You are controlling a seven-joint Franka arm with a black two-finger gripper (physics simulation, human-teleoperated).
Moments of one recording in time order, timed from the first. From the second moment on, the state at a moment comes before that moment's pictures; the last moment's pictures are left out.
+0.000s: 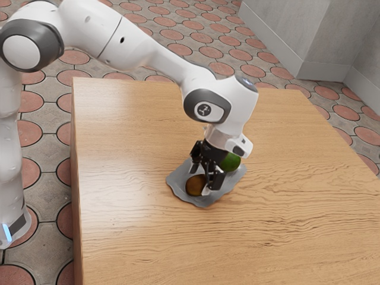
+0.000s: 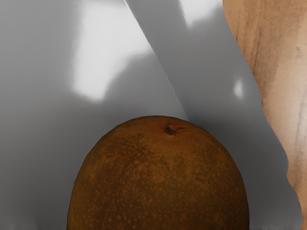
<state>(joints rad) 0.18 0.09 -0.41 -1.93 -0.05 1.87 -0.33</state>
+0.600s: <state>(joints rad) 0.19 0.09 -0.41 -1.92 -0.05 1.86 -0.34</state>
